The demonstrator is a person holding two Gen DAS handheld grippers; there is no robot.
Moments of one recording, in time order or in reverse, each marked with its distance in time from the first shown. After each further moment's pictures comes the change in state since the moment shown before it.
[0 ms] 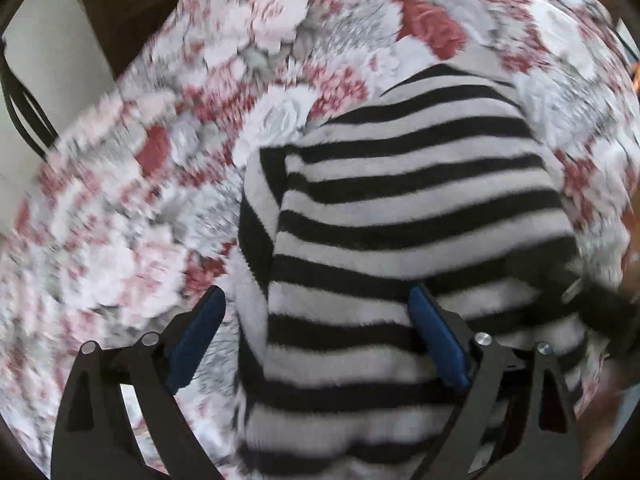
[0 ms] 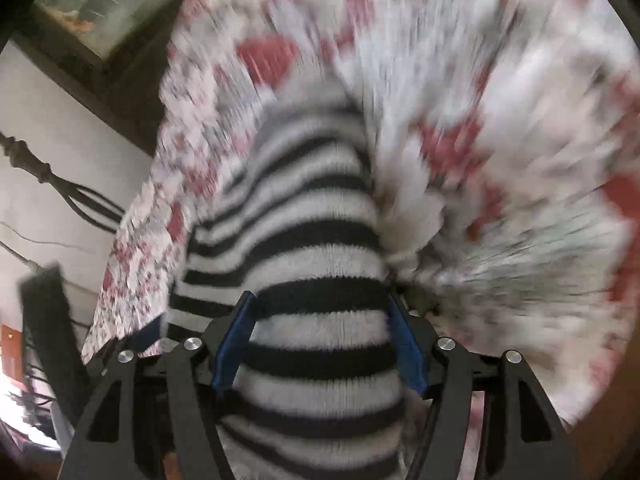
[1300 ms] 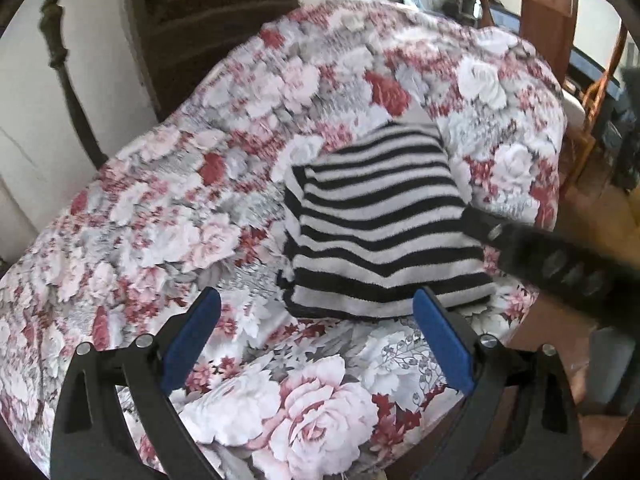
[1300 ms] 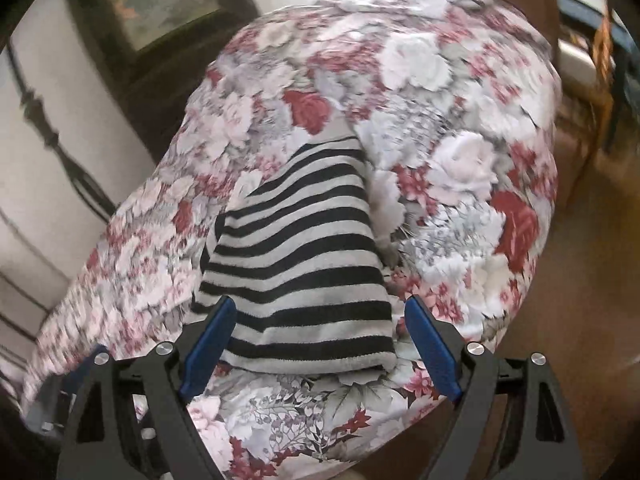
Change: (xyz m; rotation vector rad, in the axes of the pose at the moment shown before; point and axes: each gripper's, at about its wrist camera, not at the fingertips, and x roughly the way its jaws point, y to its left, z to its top) left arm -0.129 0.008 -0.081 -0.059 -0.214 0.003; right arm -0.073 0.042 -0.052 -0.150 -0.117 -0.171
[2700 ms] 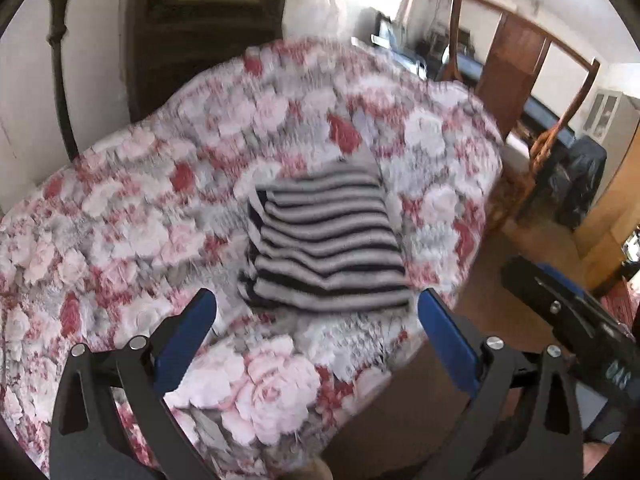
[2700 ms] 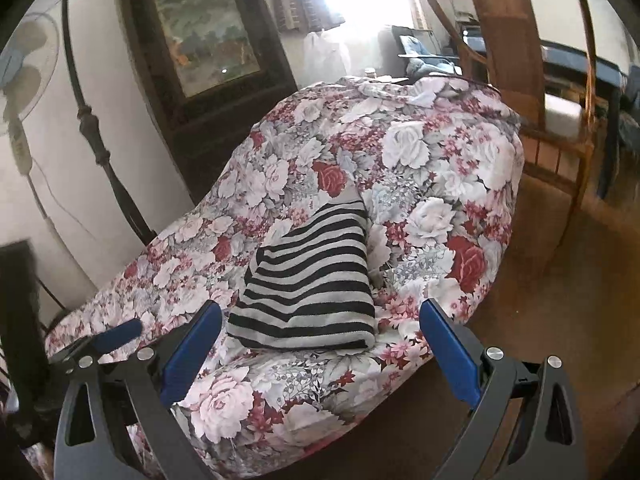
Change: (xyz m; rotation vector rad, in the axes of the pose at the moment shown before) left arm -0.068 0.021 -0.010 -0.076 -0.106 -0.189; right arm -0.131 -0.014 -0.036 -0.029 -0.233 0.057
